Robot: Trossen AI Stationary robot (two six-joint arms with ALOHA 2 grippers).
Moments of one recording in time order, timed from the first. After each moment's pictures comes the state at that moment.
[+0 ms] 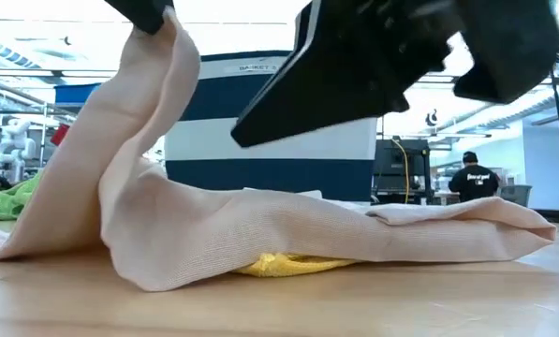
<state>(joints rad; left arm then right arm) -0.70 1.96 1.59 -0.76 -0.40 0.07 0.58 2.06 1.27 -0.07 0.62 0.06</state>
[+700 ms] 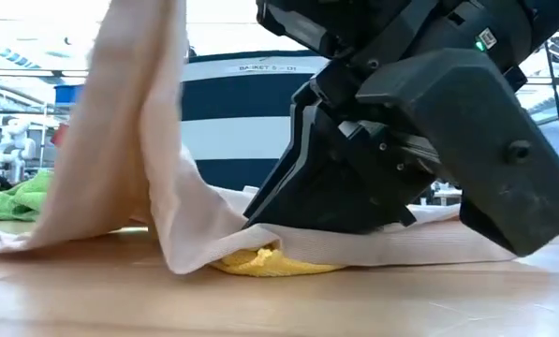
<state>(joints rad) -0.75 1.96 1.60 -0.68 -0.48 0.21 0.57 2.17 1.28 -0.07 0.53 0.20</state>
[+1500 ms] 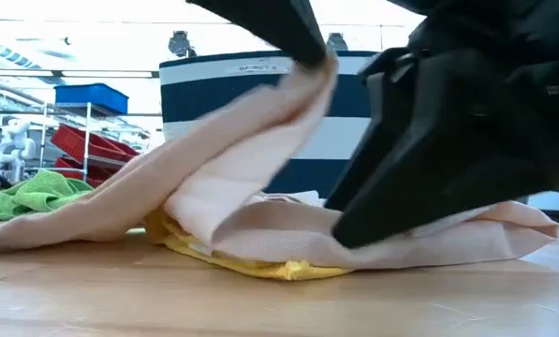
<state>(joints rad) -0.51 1.96 1.56 -0.55 -0.32 0.35 0.67 2.11 1.27 -0.27 0.61 0.39</state>
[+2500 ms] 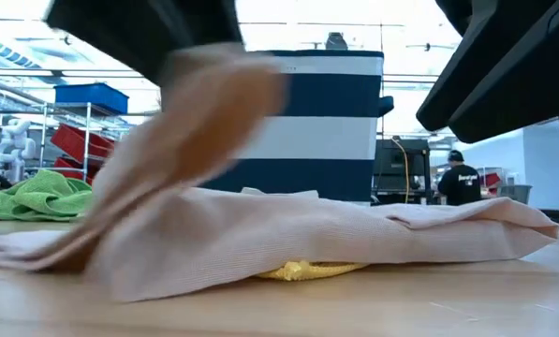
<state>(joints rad) -0.63 1.96 1.50 -0.65 -0.47 0.06 0.80 2.00 1.28 -0.44 0.72 0.49</state>
